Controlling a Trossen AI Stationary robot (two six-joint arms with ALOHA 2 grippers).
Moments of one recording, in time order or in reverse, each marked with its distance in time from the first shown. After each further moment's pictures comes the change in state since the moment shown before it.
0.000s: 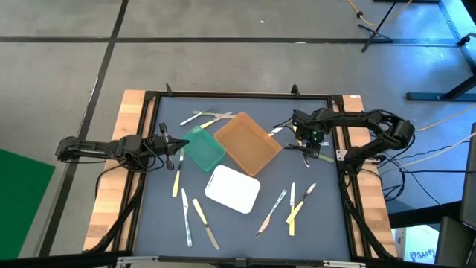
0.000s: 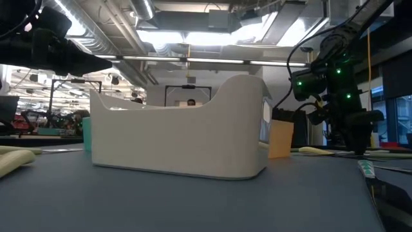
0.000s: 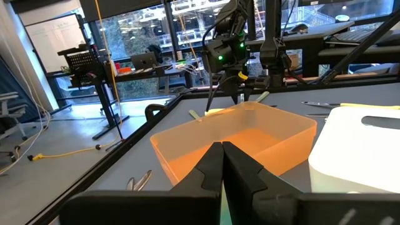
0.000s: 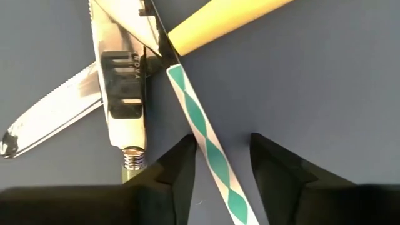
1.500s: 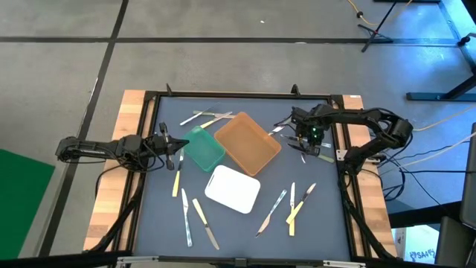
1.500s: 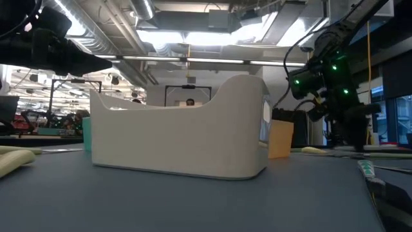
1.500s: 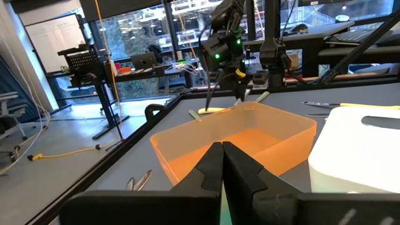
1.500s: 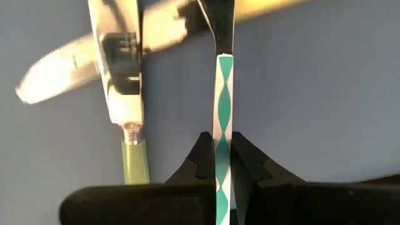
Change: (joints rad) left arm 0.000 0.000 0.000 0.000 0.000 0.000; right arm -0.002 0.005 0.088 -0.121 -0.006 0.004
